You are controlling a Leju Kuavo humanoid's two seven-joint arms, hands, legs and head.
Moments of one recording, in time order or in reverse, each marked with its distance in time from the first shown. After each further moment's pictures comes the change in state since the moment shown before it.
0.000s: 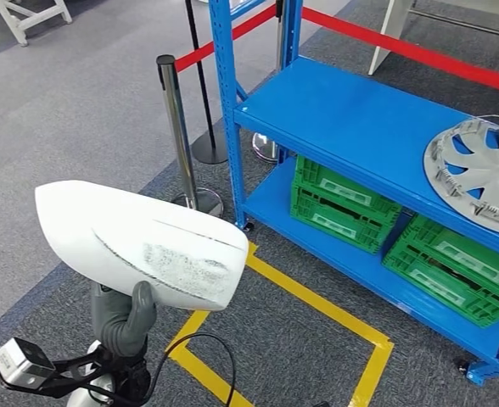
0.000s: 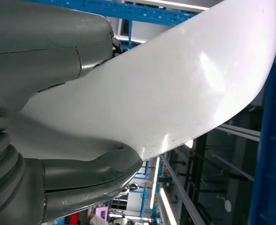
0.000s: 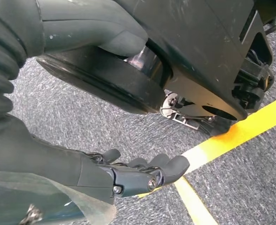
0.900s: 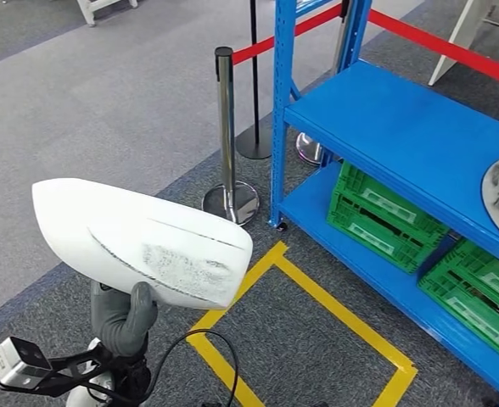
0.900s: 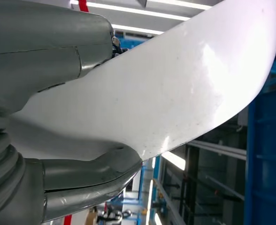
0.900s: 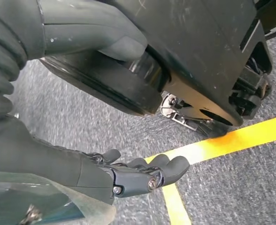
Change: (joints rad) left arm -0.016 -0.008 0.002 -0.002 0.019 -0.049 -0.005; right arm -0.001 -0.005 0.014 -0.002 0.032 0.036 -0.004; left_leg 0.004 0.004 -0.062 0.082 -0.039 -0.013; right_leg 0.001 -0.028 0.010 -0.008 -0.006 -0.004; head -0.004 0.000
